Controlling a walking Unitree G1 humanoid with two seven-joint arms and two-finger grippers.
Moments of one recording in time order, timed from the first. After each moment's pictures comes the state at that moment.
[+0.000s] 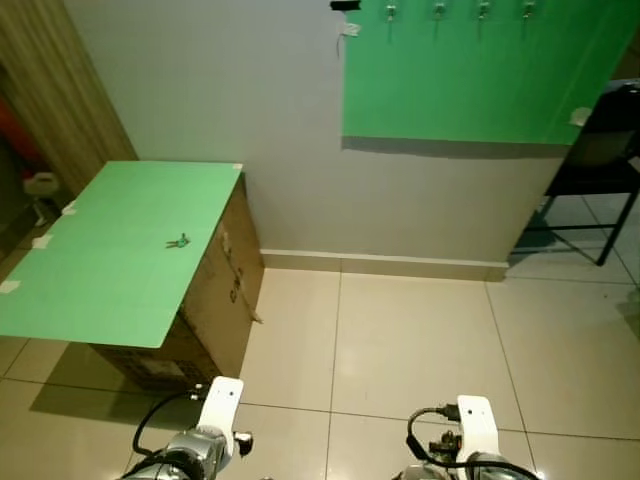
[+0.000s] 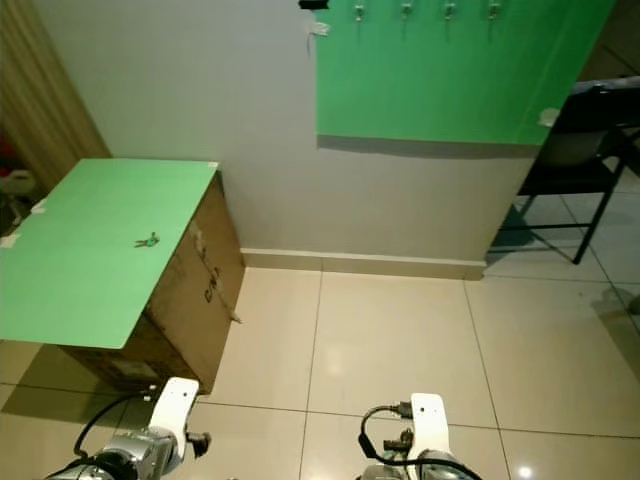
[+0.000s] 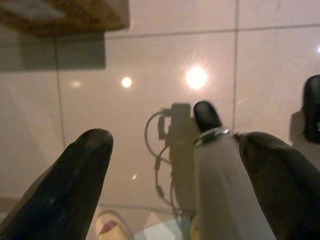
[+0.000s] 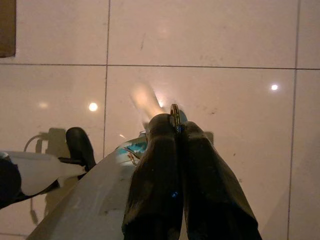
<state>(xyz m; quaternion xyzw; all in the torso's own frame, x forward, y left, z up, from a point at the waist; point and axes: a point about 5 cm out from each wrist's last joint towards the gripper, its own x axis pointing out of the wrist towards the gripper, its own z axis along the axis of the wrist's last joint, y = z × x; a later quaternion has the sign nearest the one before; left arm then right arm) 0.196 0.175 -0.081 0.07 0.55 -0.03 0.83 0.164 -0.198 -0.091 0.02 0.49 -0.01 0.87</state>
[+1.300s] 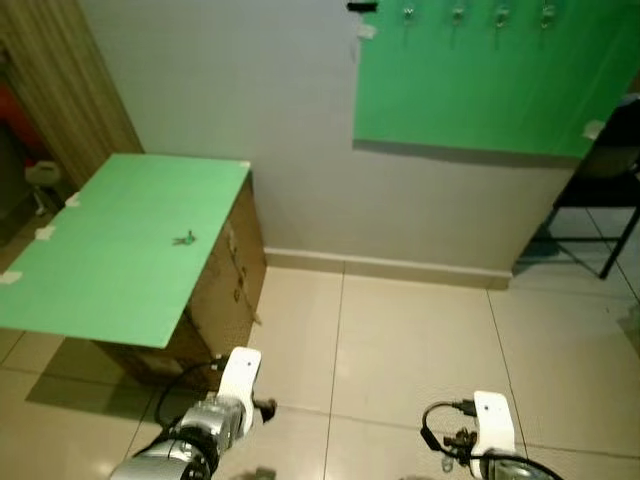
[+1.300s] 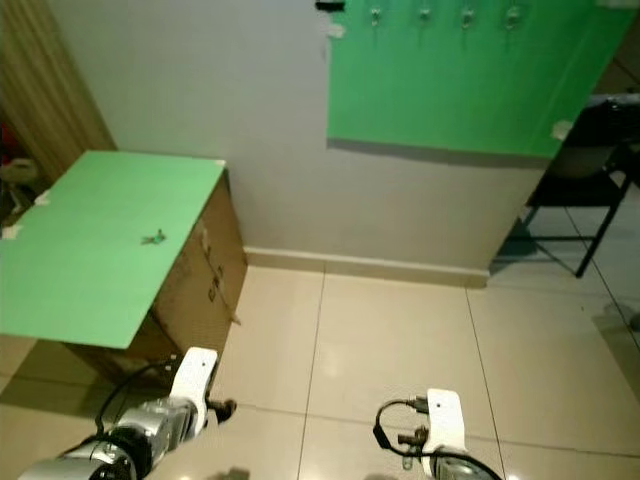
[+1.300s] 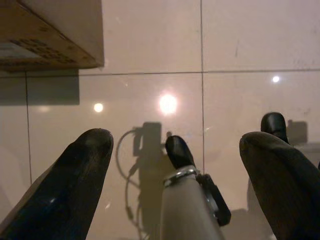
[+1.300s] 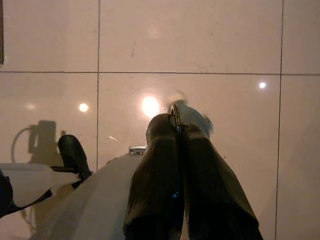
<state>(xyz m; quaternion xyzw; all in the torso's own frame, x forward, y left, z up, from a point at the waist) 0.224 0.160 -0.067 0.04 0.51 -0.07 0.86 0.167 -0.214 -0.088 0.03 0.50 -0.03 0.87</state>
